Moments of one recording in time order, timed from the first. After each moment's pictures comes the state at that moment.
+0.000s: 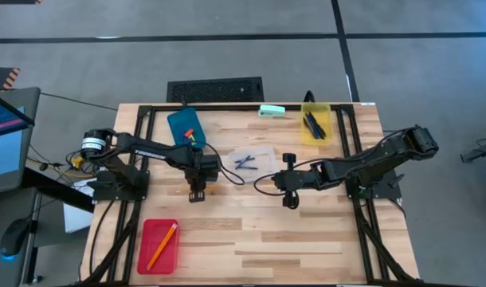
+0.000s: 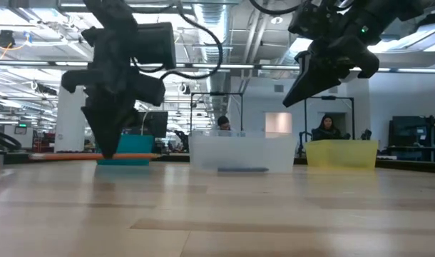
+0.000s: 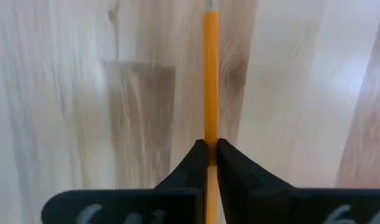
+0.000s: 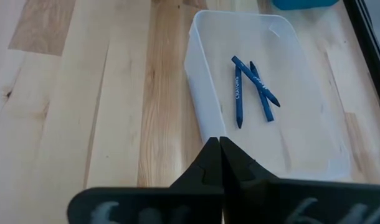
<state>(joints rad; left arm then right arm) 0.06 1.61 0.90 -0.72 0.17 -0.05 0.22 1.38 0.79 -0.22 0.39 -0.01</state>
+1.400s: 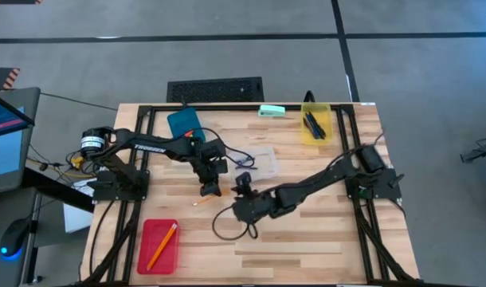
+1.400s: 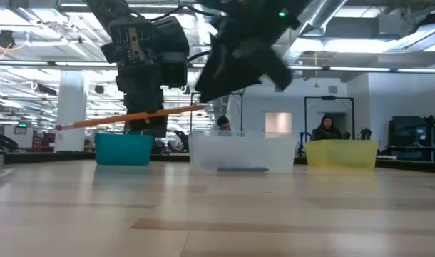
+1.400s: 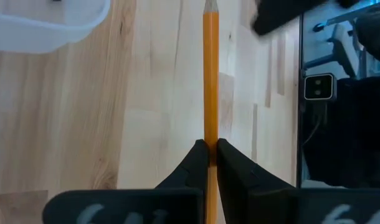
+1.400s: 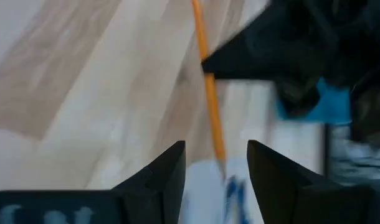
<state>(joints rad) 0.18 1.60 0.90 -0.40 0.69 -0.22 0.31 1.93 1.37 -0.29 0.55 -0.39</state>
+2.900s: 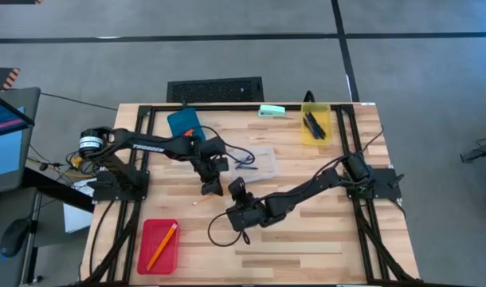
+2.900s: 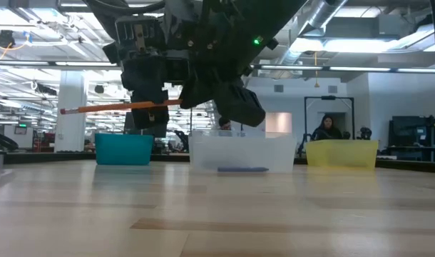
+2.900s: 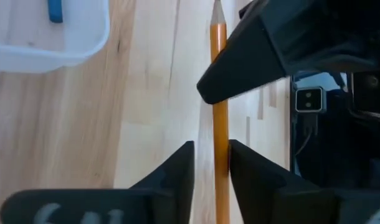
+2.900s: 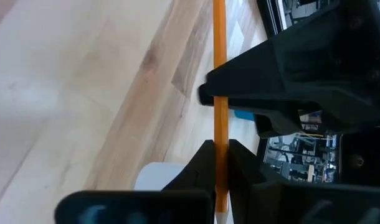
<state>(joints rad) 0.18 1.59 0.90 -0.35 0.70 -0.26 0.35 2.12 1.51 -0.28 0.86 -0.63</state>
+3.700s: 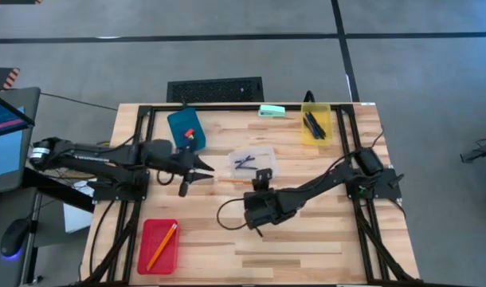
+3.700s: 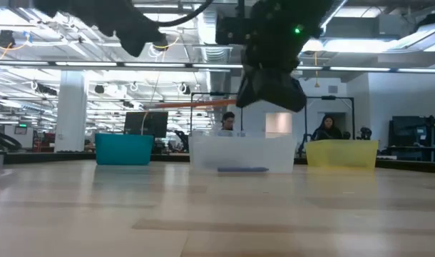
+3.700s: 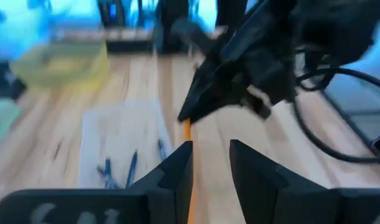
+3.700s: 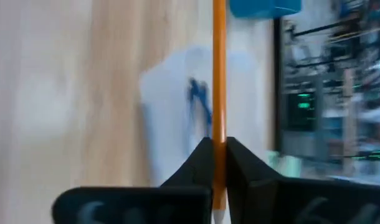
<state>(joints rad) 0.02 0.96 0.64 -0.07 0.12 0.02 0.36 2.01 1.47 -0.75 0.91 0.02</state>
